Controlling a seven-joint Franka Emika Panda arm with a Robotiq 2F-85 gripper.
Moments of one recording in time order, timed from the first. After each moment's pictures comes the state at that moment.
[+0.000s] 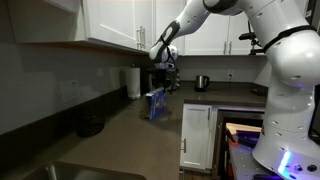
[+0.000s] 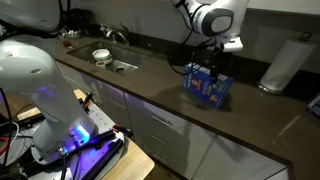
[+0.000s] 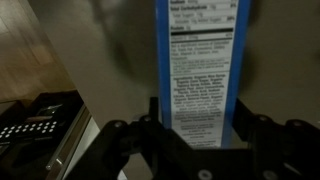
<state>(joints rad) -0.26 0.49 -0.28 -1.80 0.09 2.36 1.11</state>
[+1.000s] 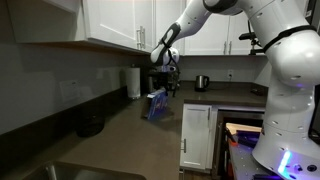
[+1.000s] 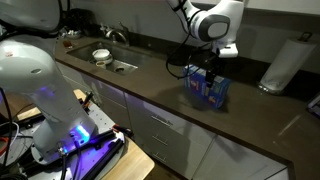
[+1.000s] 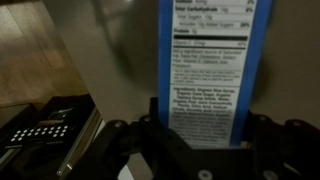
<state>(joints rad) -0.26 0.49 -0.28 -1.85 0.09 2.36 1.11</state>
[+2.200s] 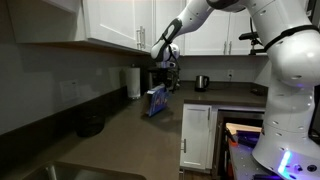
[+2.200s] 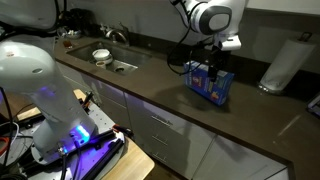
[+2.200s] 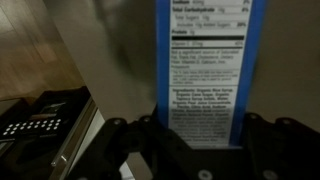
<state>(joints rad) -0.24 0.44 -0.30 -1.85 0.07 2.36 1.11</state>
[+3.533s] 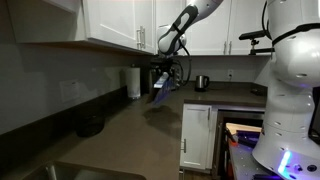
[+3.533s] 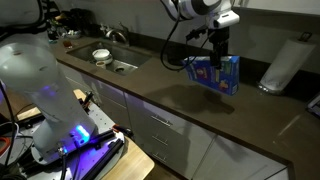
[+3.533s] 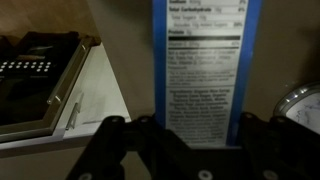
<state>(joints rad) -0.14 0.22 -0.37 -2.03 -0.29 2.45 1.25</state>
